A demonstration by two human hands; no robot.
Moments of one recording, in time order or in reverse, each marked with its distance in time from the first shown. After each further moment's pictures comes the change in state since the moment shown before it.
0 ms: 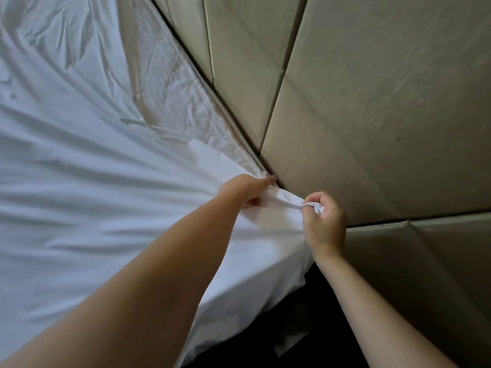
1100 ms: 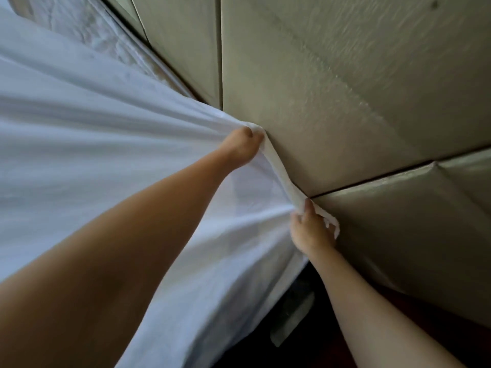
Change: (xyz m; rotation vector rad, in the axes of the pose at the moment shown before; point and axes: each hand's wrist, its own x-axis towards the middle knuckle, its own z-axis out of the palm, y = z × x) left_hand 0.094 0.032 0.053 -0.026 0.129 0.467; right_hand 0.009 0.156 0.030 -0.641 -0.359 0.407
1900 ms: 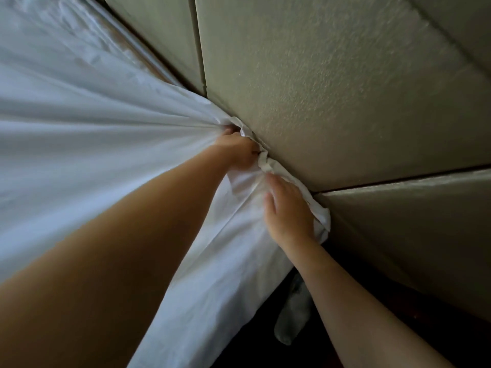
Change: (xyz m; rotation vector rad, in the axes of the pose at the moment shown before) left_hand 0.066 -0.055 0.048 0.899 -0.297 0.293; right_hand 0.047 -0.039 0.053 0.065 0.204 -0.438
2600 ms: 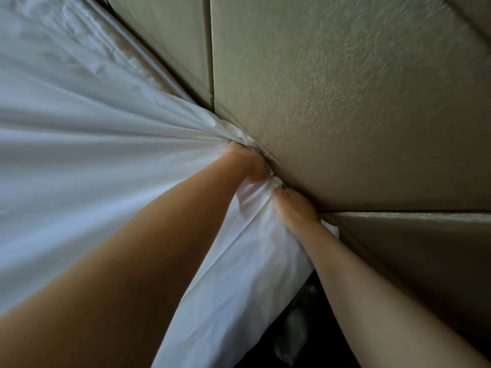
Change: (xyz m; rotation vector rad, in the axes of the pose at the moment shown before) left_hand 0.023 -0.001 -0.003 0.152 -0.197 -0.021; right_hand 0.063 -0.008 -0.009 0.001 -0.312 0.395
